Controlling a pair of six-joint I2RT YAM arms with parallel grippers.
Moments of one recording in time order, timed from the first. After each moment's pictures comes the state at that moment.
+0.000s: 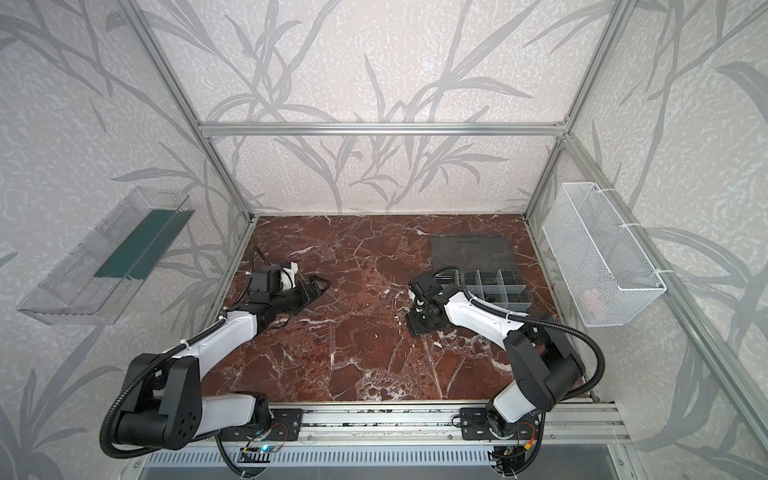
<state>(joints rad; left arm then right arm) -0.08 1.30 0.61 -0.04 0.46 -0.69 0.63 1.56 0.91 -0.63 -0.11 0.31</state>
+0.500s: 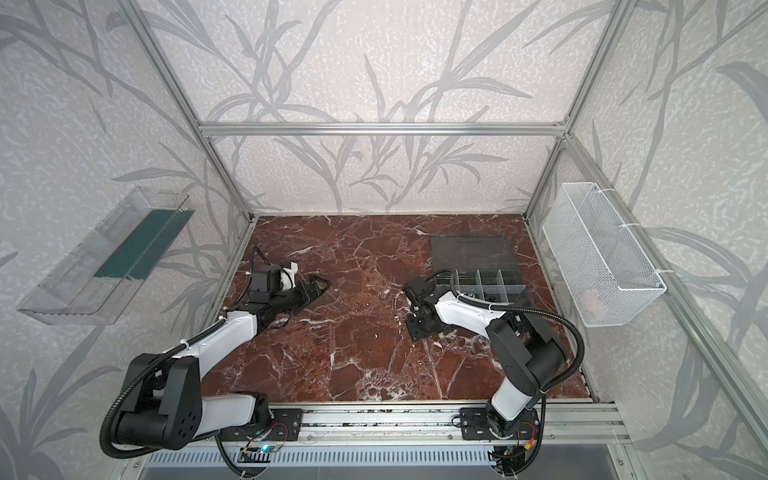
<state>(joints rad) -0.08 1.30 0.61 -0.04 0.46 -0.69 0.66 1.66 0.92 -0.62 -0.06 0.30</state>
